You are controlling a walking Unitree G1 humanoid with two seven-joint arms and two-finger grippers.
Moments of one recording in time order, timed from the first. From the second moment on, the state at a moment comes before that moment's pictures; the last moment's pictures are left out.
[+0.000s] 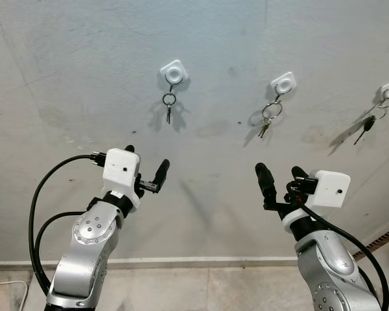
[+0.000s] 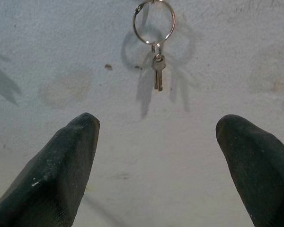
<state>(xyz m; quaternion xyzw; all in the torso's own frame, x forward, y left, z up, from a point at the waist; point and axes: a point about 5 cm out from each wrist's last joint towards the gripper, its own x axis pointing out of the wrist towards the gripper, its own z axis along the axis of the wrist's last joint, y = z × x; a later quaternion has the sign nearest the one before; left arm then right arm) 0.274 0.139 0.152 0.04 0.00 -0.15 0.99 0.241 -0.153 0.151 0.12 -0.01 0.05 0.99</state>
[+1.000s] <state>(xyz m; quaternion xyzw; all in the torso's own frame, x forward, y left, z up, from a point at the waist) 0.269 0.146 0.138 0.04 0.03 -0.13 0.99 0.246 -0.153 0.147 0.12 0.00 0.05 0.99</state>
